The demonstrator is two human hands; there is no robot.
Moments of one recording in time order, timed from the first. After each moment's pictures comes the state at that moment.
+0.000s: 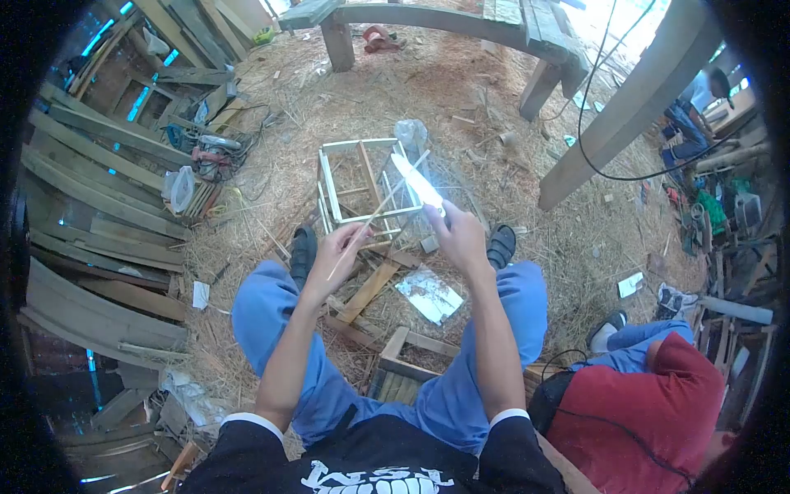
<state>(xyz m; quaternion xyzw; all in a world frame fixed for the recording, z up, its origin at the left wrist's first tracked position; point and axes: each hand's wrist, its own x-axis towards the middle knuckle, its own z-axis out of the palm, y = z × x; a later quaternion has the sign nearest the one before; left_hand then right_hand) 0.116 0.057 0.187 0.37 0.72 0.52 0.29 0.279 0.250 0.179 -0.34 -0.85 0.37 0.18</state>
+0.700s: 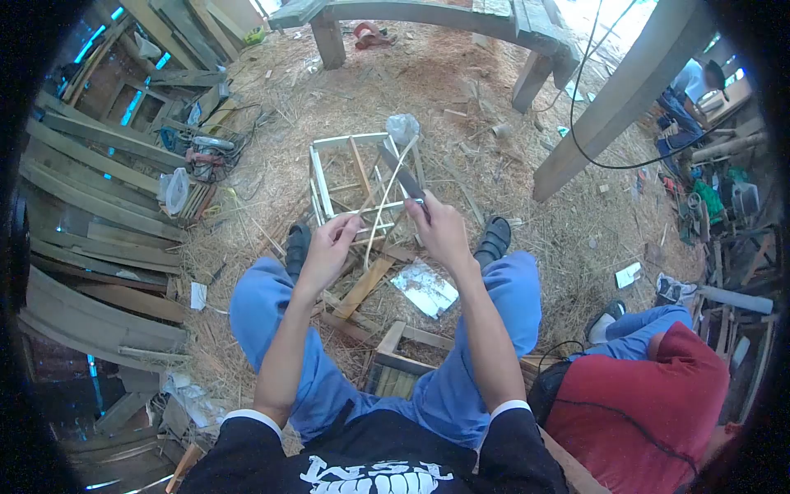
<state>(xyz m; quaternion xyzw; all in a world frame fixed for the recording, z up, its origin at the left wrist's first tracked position) 0.123 0.063 0.195 0.36 0.69 0.55 0.31 0.277 0.234 0.188 -0.31 -0.85 0.38 0.21</state>
